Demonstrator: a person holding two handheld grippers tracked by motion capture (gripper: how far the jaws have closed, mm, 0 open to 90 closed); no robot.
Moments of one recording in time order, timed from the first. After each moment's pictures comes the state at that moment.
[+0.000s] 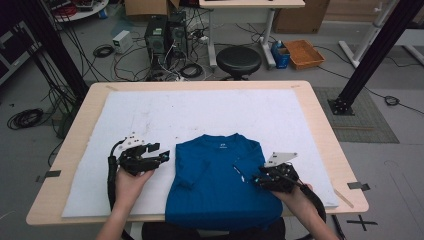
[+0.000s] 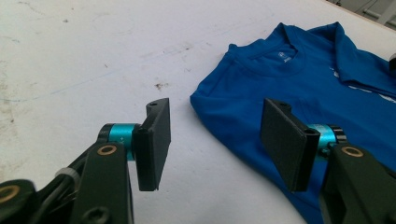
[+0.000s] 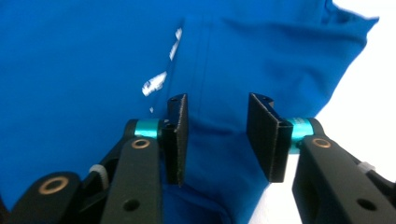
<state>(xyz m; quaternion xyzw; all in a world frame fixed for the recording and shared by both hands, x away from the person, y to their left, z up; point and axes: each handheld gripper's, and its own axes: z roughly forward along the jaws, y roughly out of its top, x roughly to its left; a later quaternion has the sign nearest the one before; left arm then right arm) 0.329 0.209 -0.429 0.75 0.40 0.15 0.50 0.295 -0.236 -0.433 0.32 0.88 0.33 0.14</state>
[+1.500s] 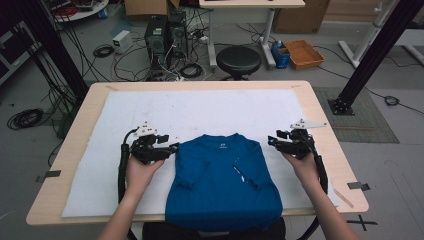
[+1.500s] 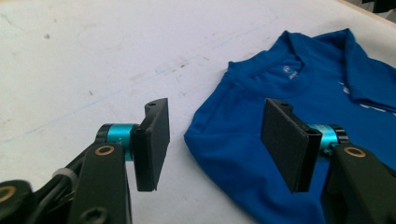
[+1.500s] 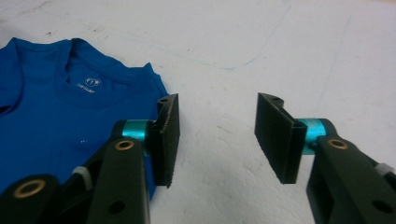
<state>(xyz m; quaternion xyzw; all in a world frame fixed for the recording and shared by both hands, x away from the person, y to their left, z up) 0.365 0.181 -0.420 0.77 0.41 0.14 0.47 0.382 -0.296 -0.417 0.43 0.77 0.44 0.17</state>
